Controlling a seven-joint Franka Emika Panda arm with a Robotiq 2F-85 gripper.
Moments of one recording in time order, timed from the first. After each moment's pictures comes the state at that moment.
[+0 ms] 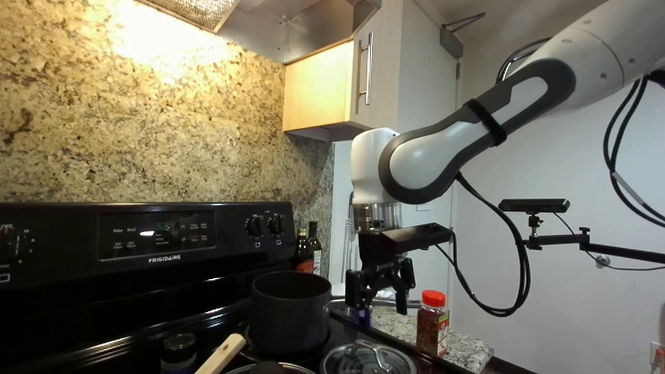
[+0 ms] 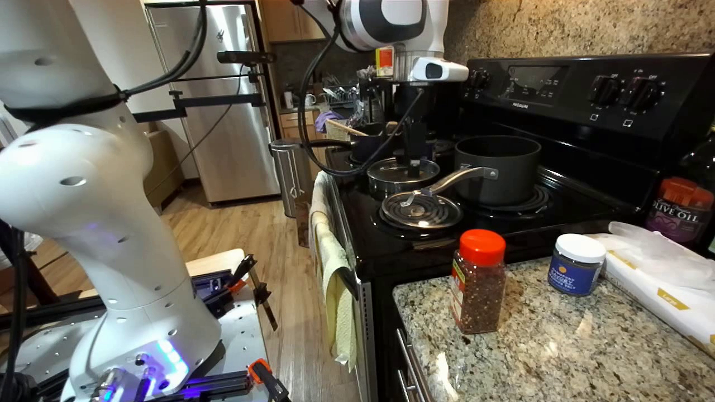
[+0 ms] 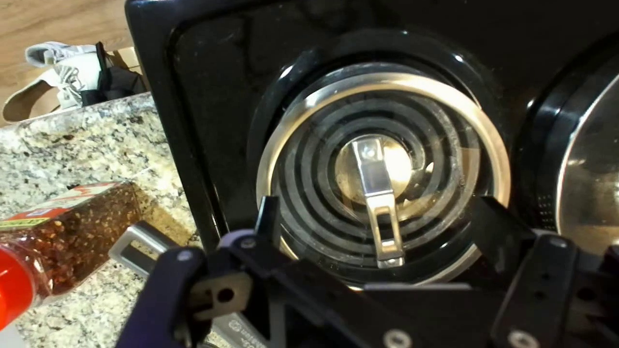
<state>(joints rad) -0.05 -0.05 0.05 -2.24 -0.06 2.10 0.56</state>
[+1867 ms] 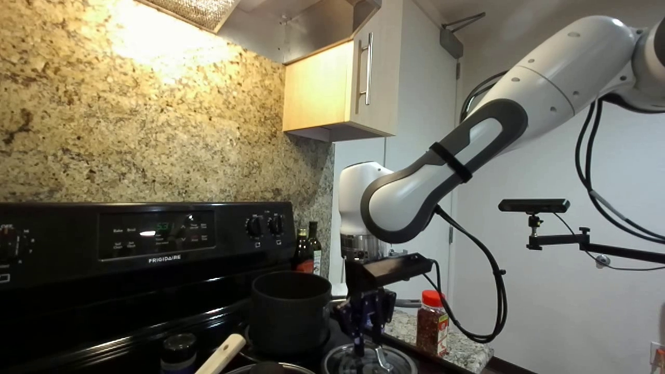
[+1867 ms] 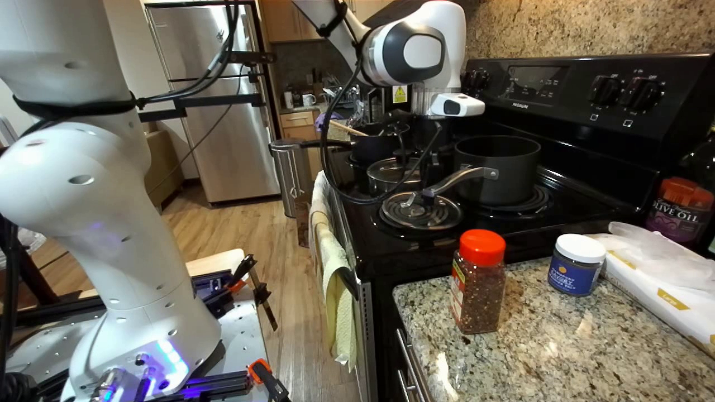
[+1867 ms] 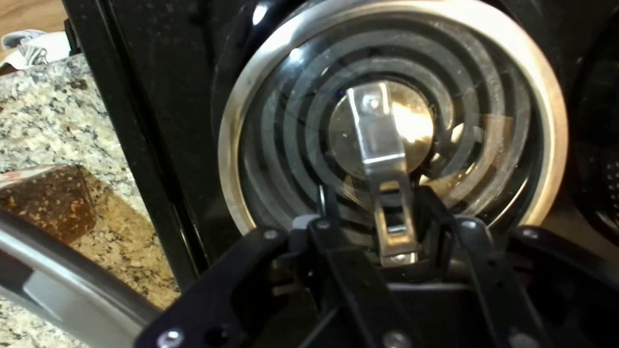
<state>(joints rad) 0.00 0.11 -0.03 -2.20 -0.06 2.24 0.56</state>
